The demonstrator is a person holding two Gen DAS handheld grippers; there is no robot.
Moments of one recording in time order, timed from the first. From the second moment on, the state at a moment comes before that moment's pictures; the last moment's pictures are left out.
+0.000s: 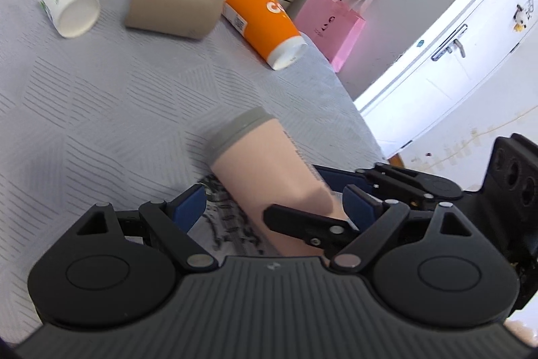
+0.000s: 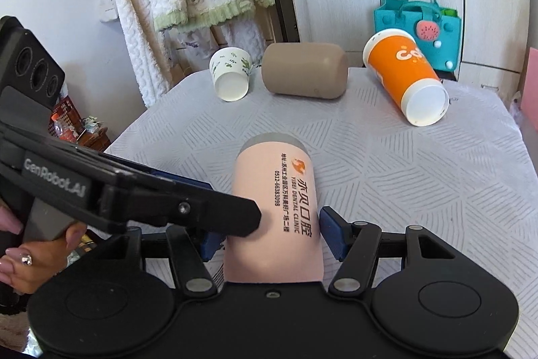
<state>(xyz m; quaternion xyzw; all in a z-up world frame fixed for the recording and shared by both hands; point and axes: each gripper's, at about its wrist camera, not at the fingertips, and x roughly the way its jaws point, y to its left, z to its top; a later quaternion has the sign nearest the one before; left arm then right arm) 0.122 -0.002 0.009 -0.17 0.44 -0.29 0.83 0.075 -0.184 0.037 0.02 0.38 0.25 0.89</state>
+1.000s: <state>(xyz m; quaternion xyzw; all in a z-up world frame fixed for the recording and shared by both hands) 0.136 -0.004 0.007 -0.18 0.41 -0.29 0.84 0.103 -0.199 0.045 0.04 0.41 0.31 0.86</state>
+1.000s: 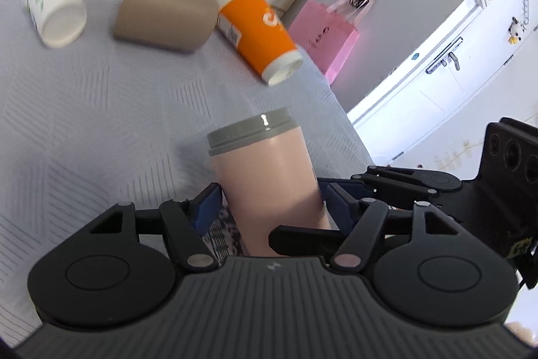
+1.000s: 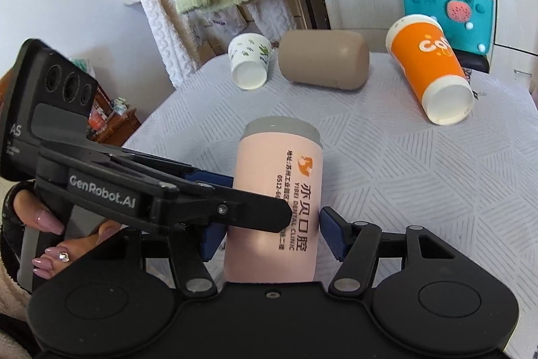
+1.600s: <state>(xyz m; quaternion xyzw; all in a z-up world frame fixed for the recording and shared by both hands) 0.131 0.014 0.042 -0.08 0.27 -0.26 0.92 0.117 -0.171 0.044 -0.01 0.27 0.35 0.90</state>
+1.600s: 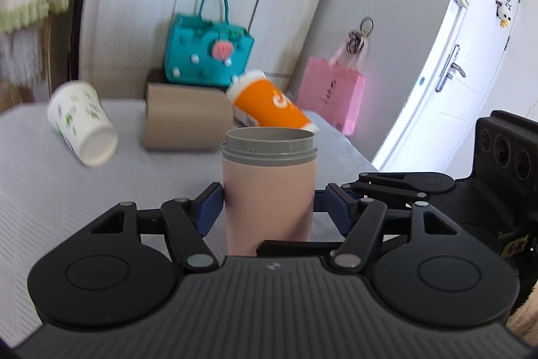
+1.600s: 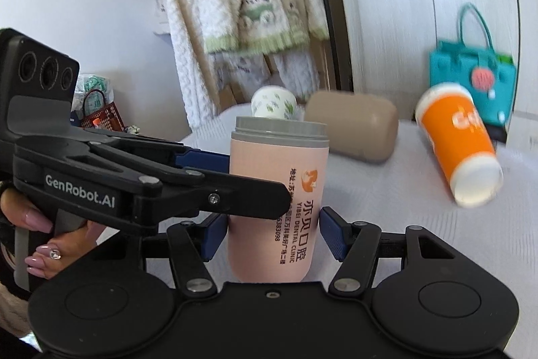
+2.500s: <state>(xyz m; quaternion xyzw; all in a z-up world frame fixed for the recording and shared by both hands) 0.142 0.004 0.021 -0.05 0.23 -0.23 0.94 0.127 -0.157 0.022 -0.09 0.18 0.31 0.93</state>
